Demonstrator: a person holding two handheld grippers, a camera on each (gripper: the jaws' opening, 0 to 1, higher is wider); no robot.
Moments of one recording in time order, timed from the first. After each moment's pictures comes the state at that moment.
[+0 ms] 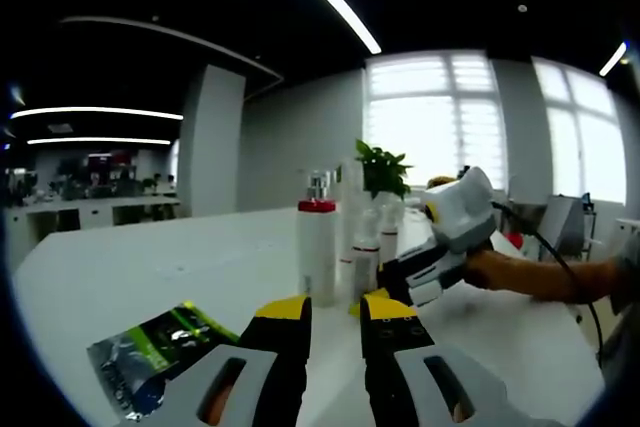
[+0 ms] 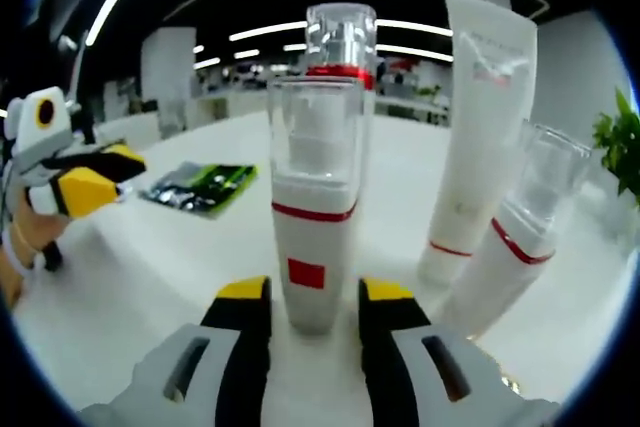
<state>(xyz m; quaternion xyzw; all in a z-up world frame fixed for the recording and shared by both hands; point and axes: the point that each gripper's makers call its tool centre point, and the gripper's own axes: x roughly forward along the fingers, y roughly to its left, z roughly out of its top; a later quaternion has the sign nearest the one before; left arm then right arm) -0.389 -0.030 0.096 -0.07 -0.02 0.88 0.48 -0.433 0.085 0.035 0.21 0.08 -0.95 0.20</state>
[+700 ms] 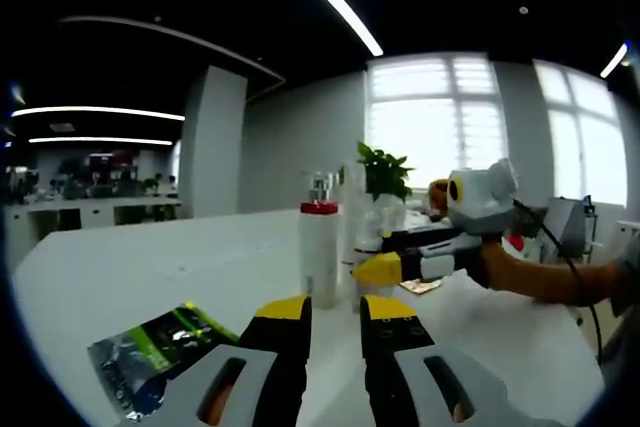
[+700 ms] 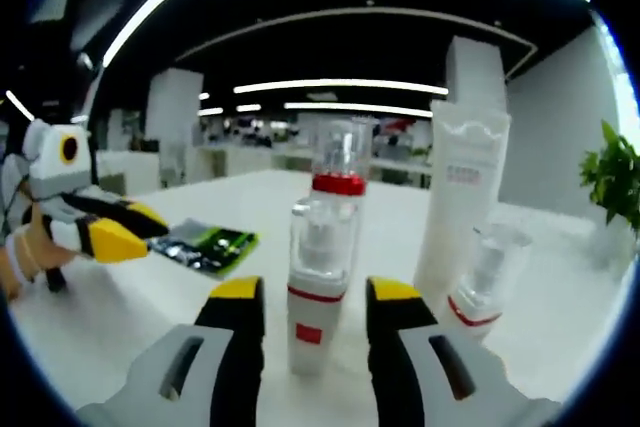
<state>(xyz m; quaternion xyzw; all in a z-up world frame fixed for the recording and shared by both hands) -0.392 -0.032 0.097 -0.06 -0.02 0.88 0.47 -0.430 0.082 0.094 0.07 0.08 -0.98 0.19</state>
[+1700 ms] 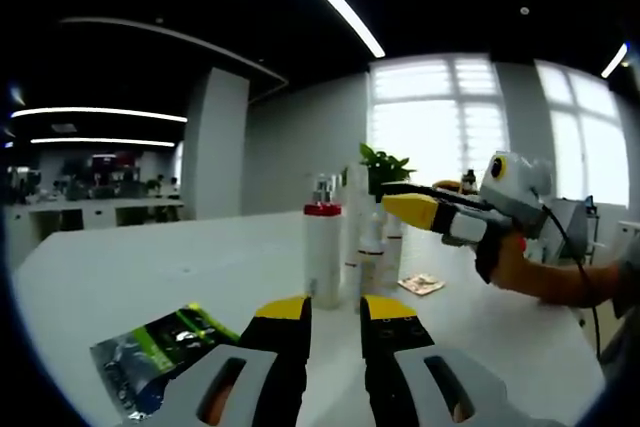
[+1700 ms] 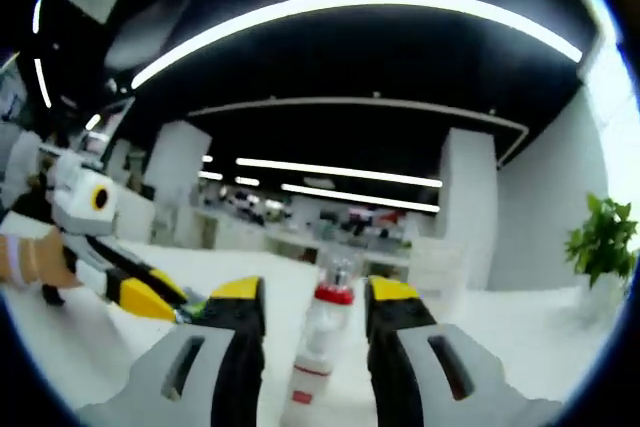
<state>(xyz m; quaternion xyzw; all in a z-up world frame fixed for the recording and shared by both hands) -0.392 -0.034 0.098 -0.06 -0.03 0.88 0.47 -0.399 0.076 0.180 -0.15 0.11 -0.96 0.19</state>
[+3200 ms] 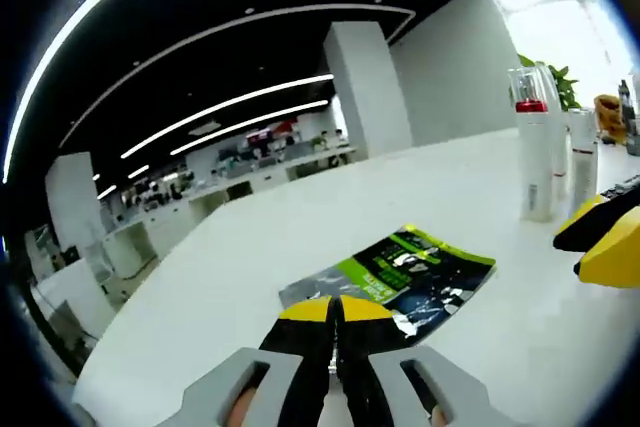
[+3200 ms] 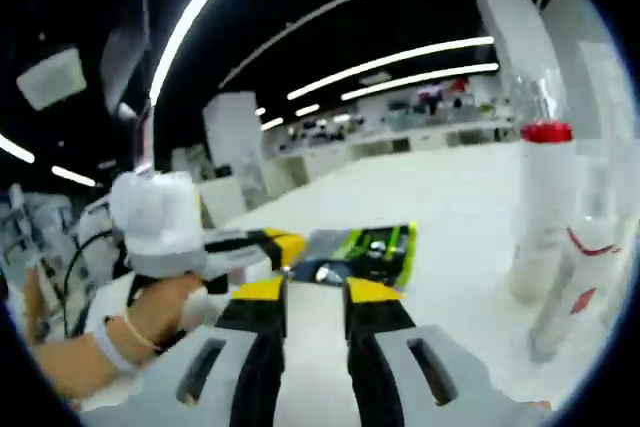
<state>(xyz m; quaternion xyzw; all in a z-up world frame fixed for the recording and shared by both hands) -0.473 -0.169 0.045 -0.14 0.10 0.98 0.08 -0.411 -0.072 0.078 0.15 -0.11 -0.92 0.36</state>
